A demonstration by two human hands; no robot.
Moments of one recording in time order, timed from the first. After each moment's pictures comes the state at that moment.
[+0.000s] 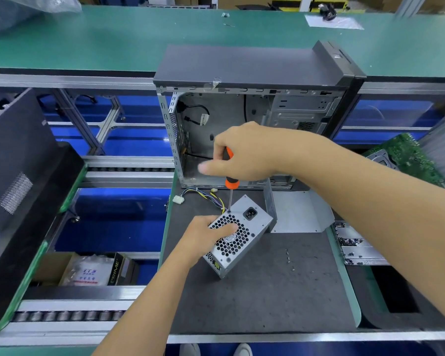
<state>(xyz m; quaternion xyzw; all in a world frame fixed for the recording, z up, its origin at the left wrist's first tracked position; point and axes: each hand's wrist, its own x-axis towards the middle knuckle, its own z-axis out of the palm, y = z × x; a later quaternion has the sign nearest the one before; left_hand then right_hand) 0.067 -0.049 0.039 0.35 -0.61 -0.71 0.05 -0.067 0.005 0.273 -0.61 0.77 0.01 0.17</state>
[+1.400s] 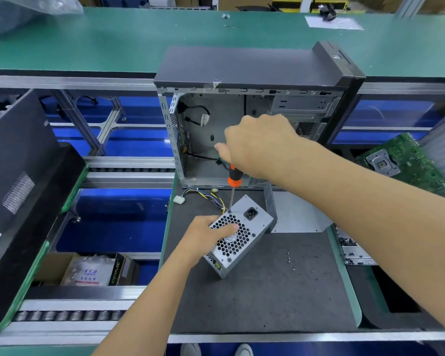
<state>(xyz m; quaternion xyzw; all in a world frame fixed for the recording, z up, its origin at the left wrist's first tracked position) 0.067 -0.047 0.041 0.35 -0.60 -0.71 0.06 -0.062 0.003 0.269 -0.58 0.80 0.12 -0.06</state>
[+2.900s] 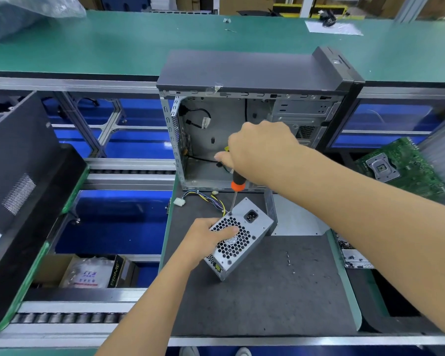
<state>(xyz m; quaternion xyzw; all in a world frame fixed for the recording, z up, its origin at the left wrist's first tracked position) 0.067 -0.046 0.045 0.35 -0.59 -0.72 0.05 -0.056 0.005 0.272 -0.57 0.80 0.16 -0.04</state>
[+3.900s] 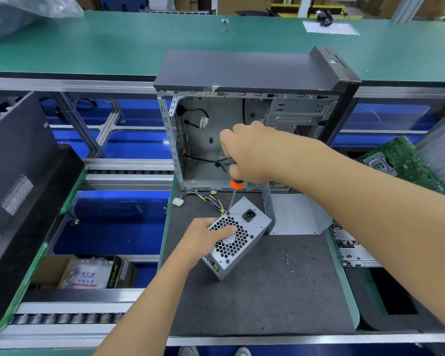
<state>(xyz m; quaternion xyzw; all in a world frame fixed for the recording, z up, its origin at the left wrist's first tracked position) 0.067 -0.048 0.039 0.35 -0.60 -0.72 0.05 -0.065 0.006 0.268 -0.60 0.79 0.12 0.05</state>
